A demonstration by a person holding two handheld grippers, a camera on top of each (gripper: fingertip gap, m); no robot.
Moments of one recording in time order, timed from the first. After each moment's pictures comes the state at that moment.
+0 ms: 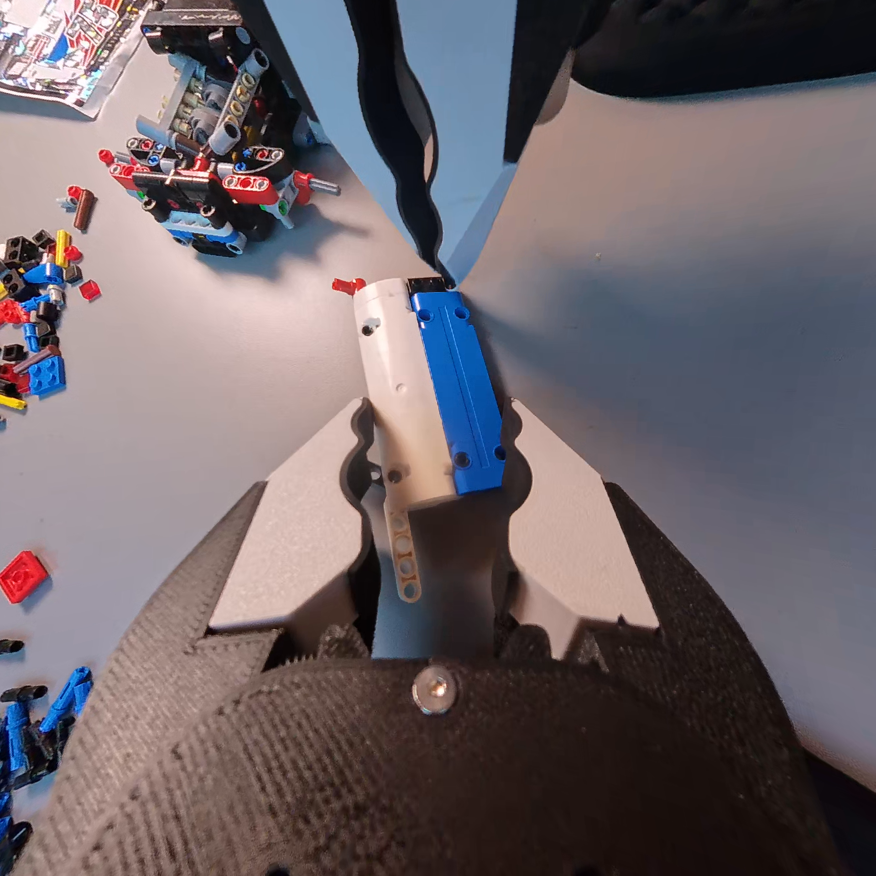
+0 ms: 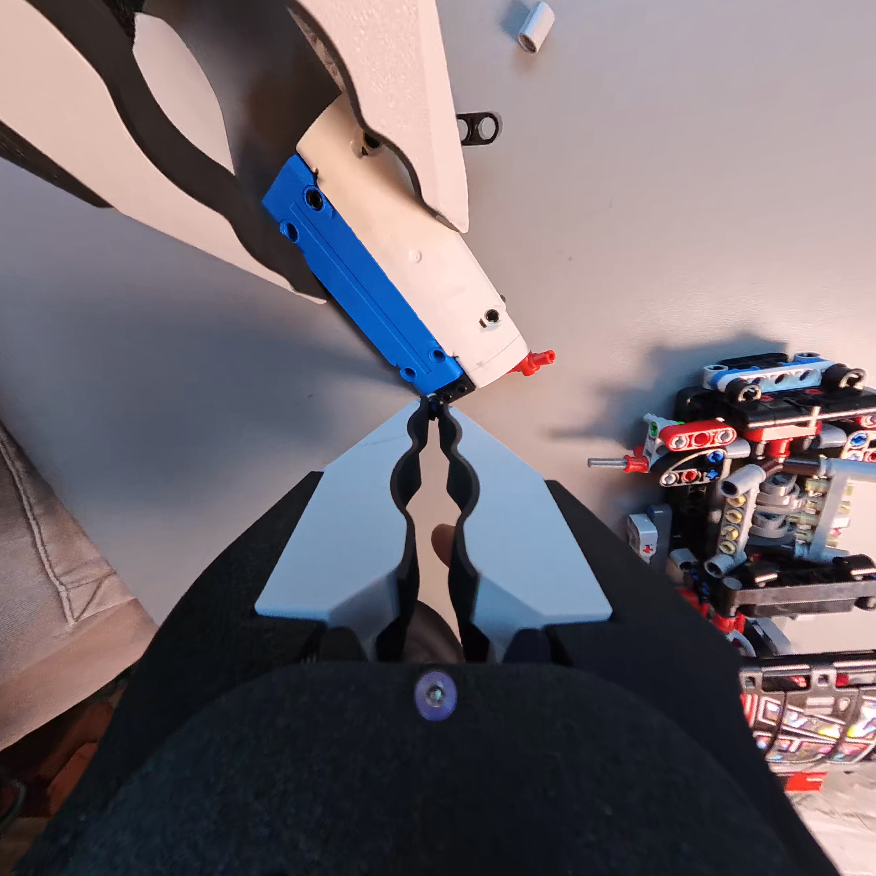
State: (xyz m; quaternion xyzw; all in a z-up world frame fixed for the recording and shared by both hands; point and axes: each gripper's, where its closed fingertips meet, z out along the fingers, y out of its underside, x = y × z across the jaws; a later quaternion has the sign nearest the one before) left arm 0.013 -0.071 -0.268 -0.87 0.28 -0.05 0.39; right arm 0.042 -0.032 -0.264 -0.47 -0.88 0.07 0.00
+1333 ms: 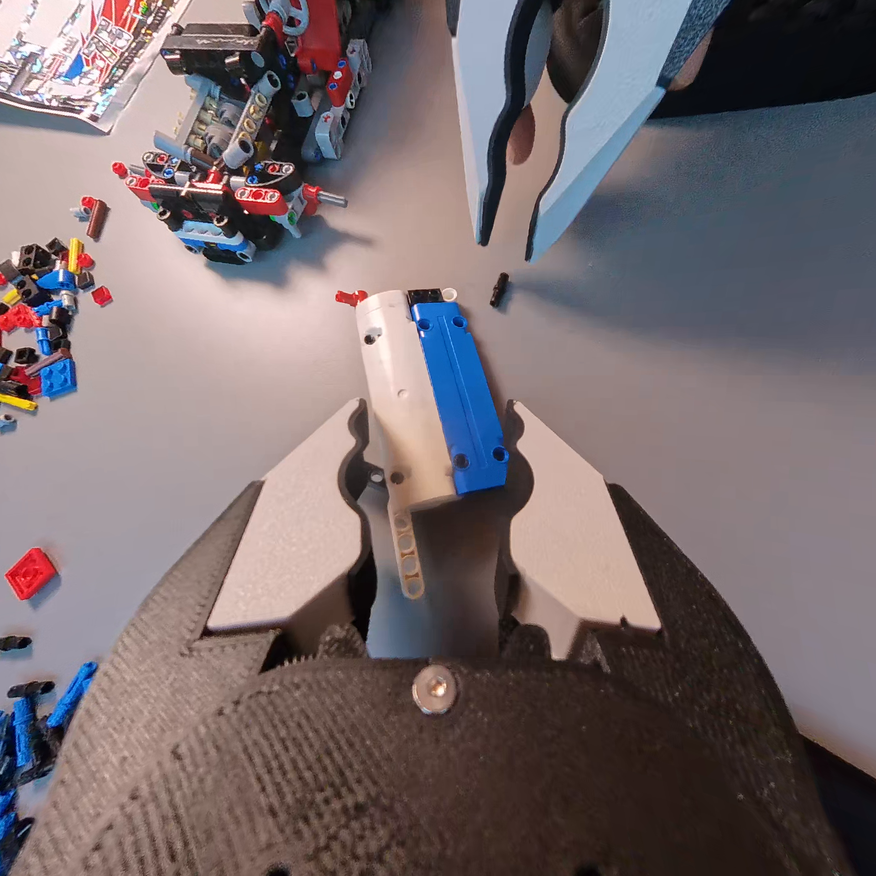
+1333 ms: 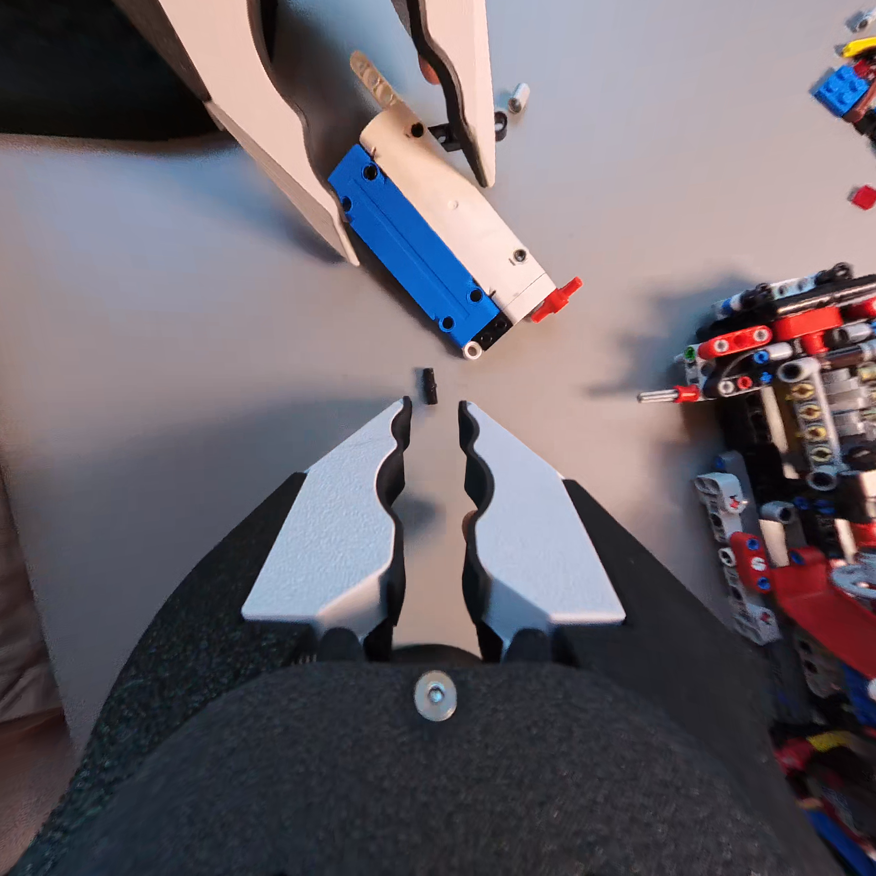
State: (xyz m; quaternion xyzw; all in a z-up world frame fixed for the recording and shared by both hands) left arm 0.012 -0.073 -0.261 -0.87 0.28 -0.06 0.40; right arm 0.066 -0.038 -0.261 -0.48 -0.83 0.25 0.15
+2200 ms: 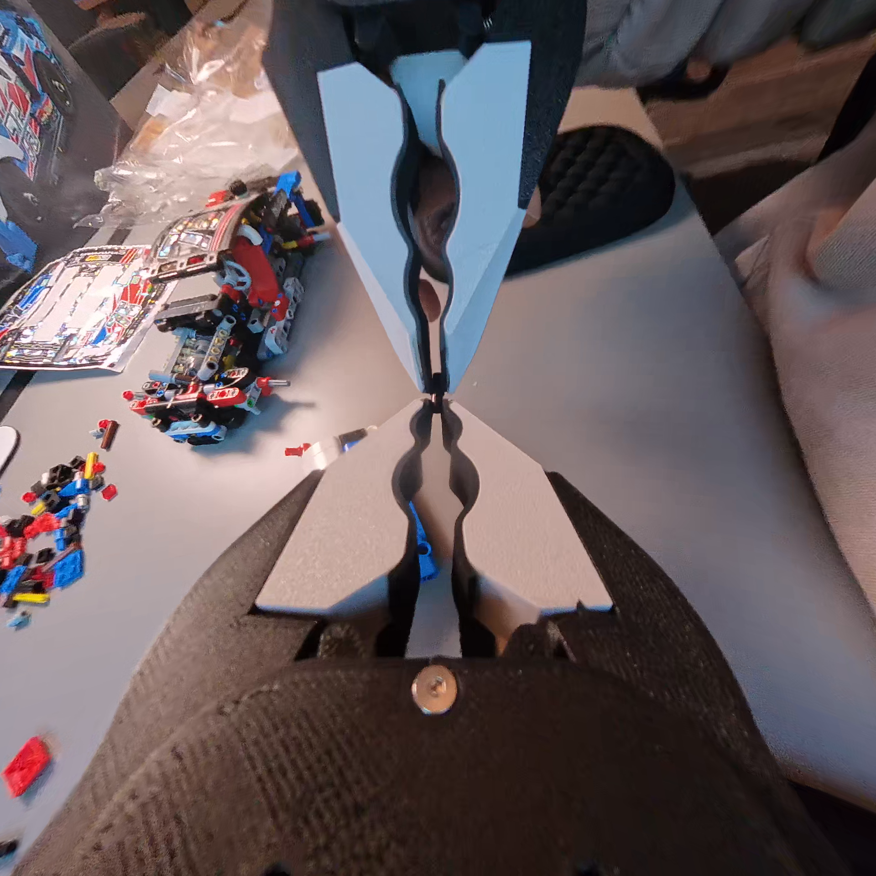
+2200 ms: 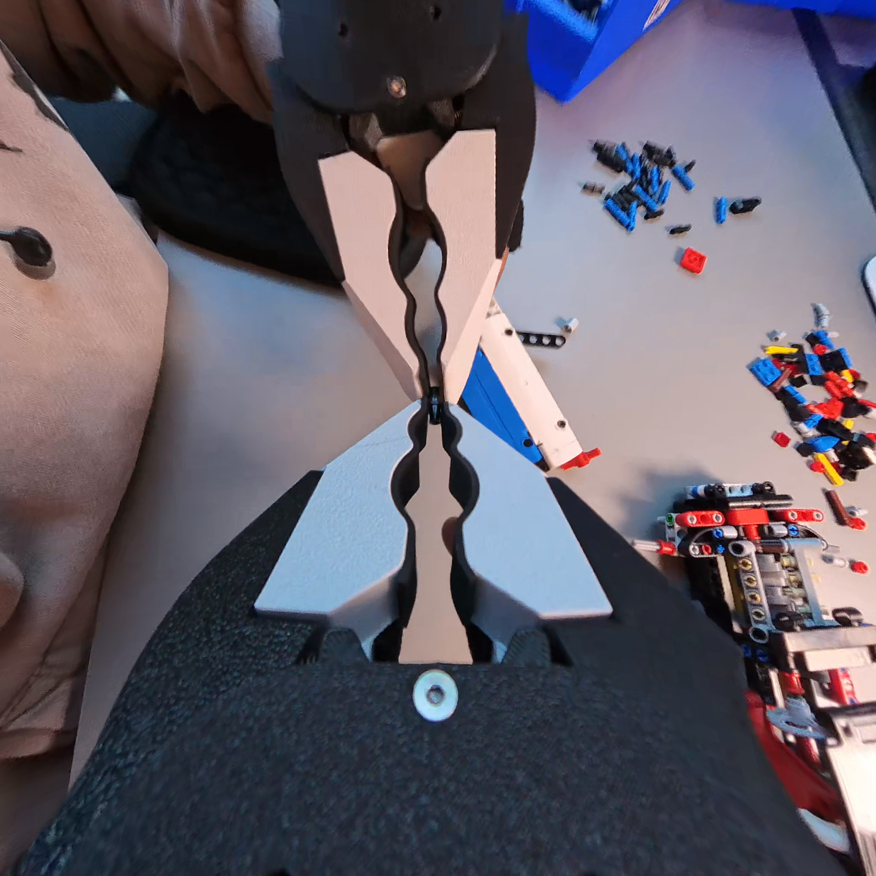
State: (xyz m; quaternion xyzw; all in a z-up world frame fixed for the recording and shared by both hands) left arm 0.069 -0.083 -0.212 -0.76 0.37 -0.11 0.52; right arm 0.059 -0.092 -0.202 -0.35 -0.84 0.35 0.22
